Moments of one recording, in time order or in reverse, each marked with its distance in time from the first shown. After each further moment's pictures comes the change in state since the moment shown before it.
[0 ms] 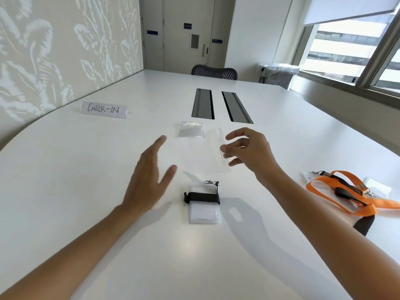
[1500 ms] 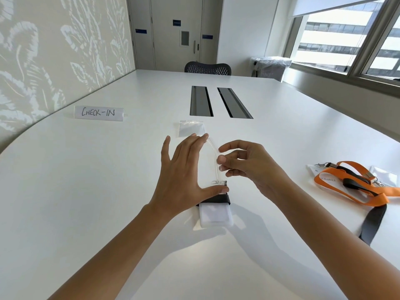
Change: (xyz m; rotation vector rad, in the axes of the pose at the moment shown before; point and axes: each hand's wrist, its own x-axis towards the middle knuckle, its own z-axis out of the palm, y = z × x) left_hand 0.020 0.052 0.010 0.299 -0.055 0.237; right_hand -0.027 0.001 0.019 0.218 -0.190 0.104
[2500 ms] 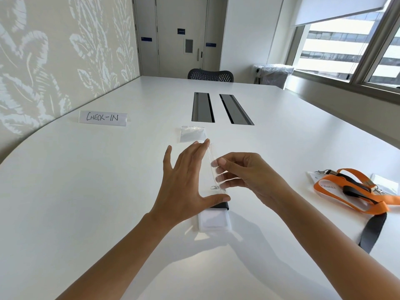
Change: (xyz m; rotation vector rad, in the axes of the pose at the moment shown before) left_hand -0.005 0.009 -0.003 -0.029 -0.050 -0.026; right_hand -0.007 0.000 -0.001 -0.014 -0.116 0.034
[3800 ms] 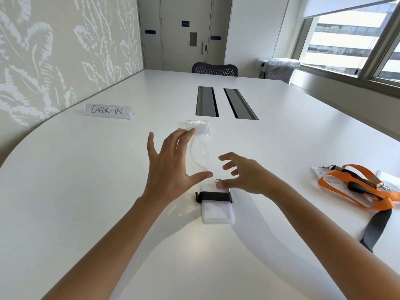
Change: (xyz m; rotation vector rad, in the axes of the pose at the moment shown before) left_hand 0.005 -0.032 -0.004 0.164 0.095 -0.071; right_hand 0.018 0.018 -0.003 -0.804 -0.055 0.117
